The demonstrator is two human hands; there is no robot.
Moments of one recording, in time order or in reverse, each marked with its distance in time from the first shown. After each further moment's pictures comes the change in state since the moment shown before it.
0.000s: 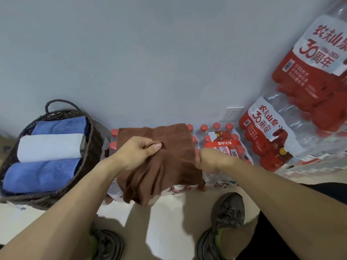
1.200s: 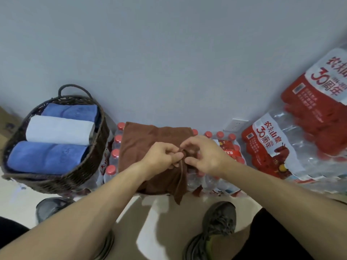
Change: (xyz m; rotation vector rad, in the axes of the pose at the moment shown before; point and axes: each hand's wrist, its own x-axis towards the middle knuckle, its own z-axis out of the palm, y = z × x) left_hand 0.001 -0.003 0.048 -0.233 0.090 -0.011; right_hand -0.028 -0.042 -0.019 0.289 0.317 -0.304
